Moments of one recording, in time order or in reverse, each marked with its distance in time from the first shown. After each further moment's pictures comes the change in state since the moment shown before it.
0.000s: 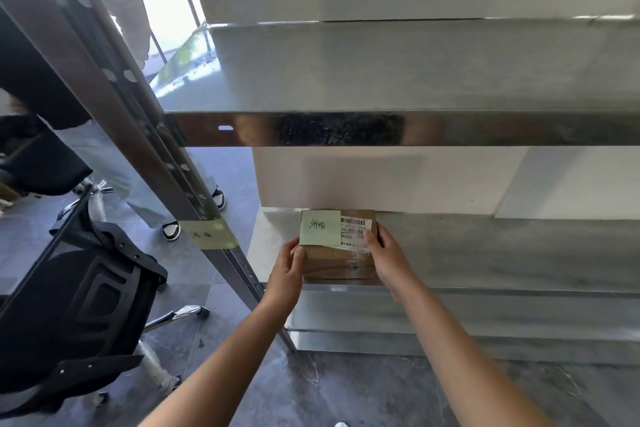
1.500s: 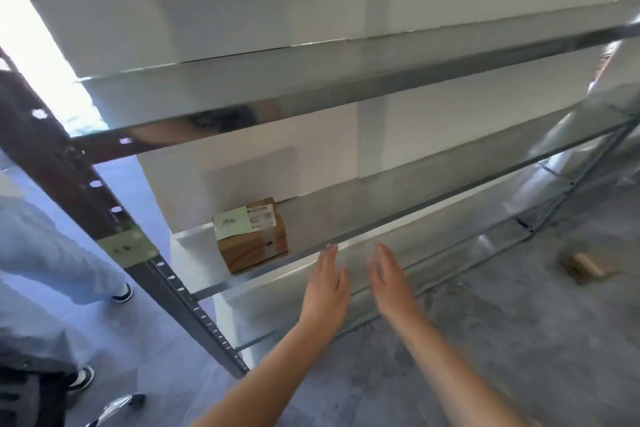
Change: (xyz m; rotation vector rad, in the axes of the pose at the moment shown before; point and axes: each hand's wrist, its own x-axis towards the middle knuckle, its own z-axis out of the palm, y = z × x) left_hand -0.171 0.013 0.105 0.475 -0.426 0.464; right_hand -0.211 0.074 -0.069 -0.303 0.555 -0.049
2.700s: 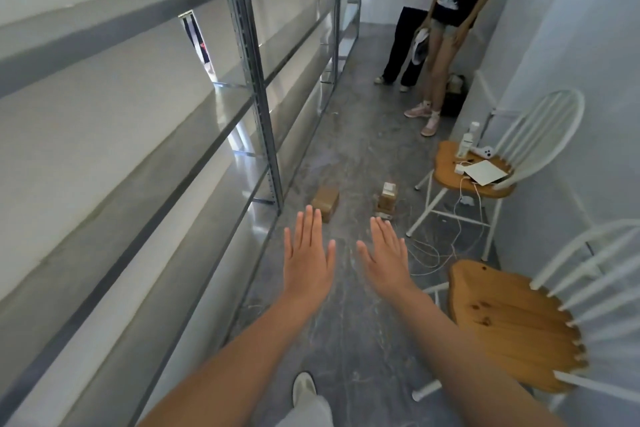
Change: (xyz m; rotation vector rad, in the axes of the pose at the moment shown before) left_hand 0.088 0.371 0.615 0.441 -0.463 0.869; right_hand 0.017 0.414 -0.549 -0.296 0.577 0.629
